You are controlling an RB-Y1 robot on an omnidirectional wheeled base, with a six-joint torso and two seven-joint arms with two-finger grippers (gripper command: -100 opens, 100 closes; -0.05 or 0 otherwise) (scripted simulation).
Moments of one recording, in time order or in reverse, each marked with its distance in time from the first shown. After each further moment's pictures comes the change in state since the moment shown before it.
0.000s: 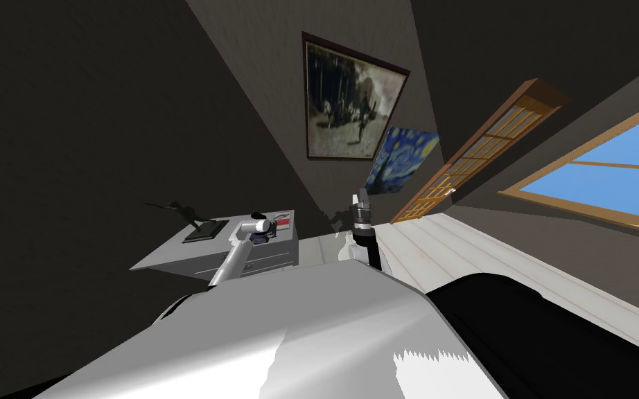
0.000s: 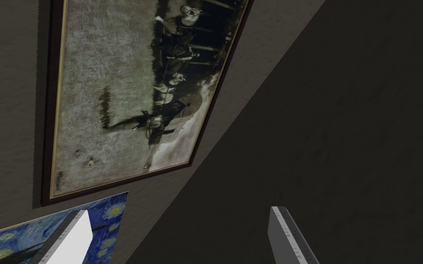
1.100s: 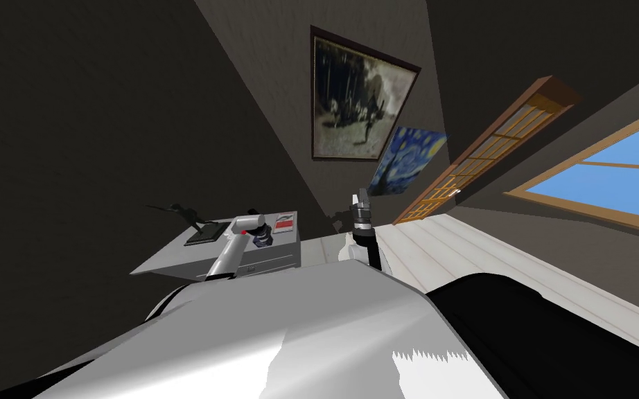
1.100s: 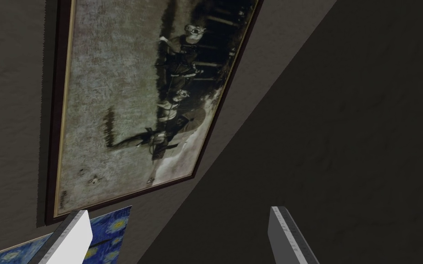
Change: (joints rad) left arm -0.091 0.045 0.072 0.119 0.022 0.277 0.040; right arm 0.000 0.000 0.000 0.000 0.000 0.000 0.000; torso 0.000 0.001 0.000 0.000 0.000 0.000
